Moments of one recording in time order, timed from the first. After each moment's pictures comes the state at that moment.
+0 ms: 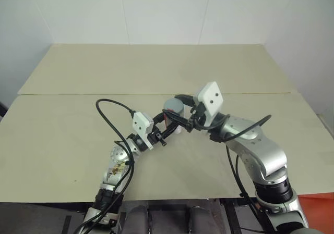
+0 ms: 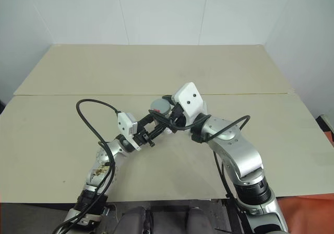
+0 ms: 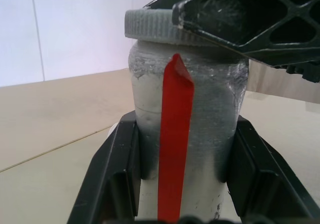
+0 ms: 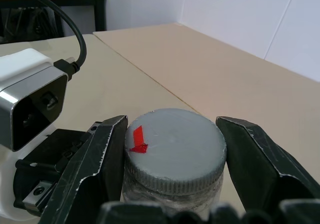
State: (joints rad) left arm -0.28 0.13 -0.13 0.05 -0.31 -0.09 -0.70; right arm -0.49 -0.38 0.18 -0.50 0.36 0.69 0.48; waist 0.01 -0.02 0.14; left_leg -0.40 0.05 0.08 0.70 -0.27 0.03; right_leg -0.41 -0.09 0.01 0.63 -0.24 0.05
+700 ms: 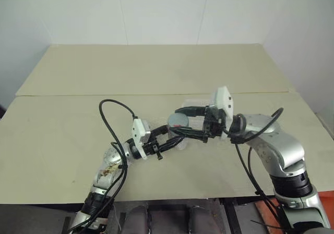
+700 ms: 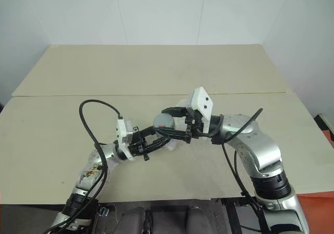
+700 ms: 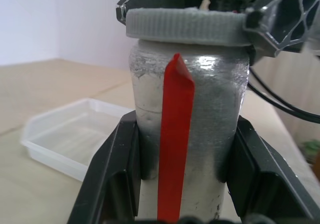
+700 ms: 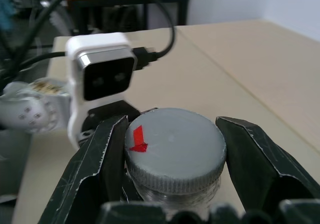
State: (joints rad) left arm -0.23 0.26 -0.16 -0.04 -0.47 0.06 -0.98; right arm -0.51 -0.57 0.12 -0.33 0.55 0.57 0.98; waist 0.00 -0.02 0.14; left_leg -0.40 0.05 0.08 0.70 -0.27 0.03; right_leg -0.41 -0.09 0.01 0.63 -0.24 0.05
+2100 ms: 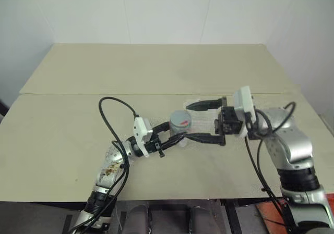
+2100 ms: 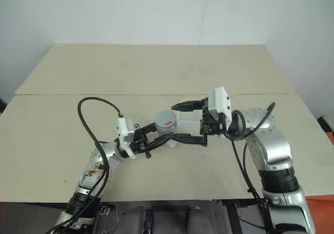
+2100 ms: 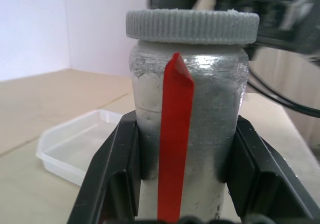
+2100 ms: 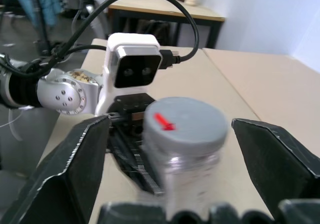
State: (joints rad) left arm -0.25 0.21 -0.14 -0.04 -0.39 -0.03 -0.92; right arm -0.46 -0.59 0.01 -0.29 0.56 0.37 1.16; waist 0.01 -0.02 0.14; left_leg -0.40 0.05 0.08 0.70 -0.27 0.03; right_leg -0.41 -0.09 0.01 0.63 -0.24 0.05
